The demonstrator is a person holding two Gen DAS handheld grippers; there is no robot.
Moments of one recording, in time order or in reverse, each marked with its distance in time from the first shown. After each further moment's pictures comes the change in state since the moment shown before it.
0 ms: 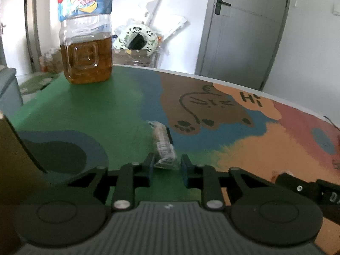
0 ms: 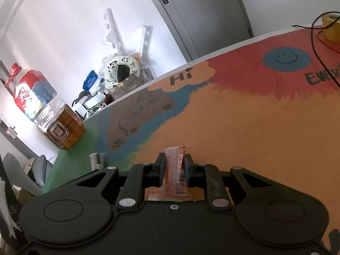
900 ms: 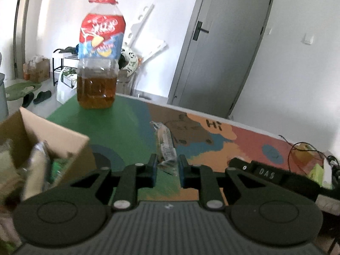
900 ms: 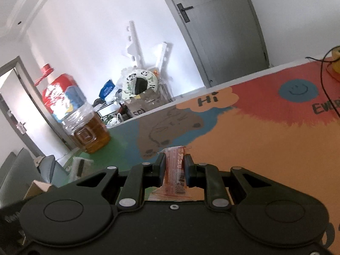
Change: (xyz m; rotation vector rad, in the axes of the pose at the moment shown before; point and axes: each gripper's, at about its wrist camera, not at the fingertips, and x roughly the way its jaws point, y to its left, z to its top) left arm -0.123 0.040 0.008 -0.028 -0.114 -0.177; right arm -0.041 0.040 -0.001 -0.099 -0.102 0.059
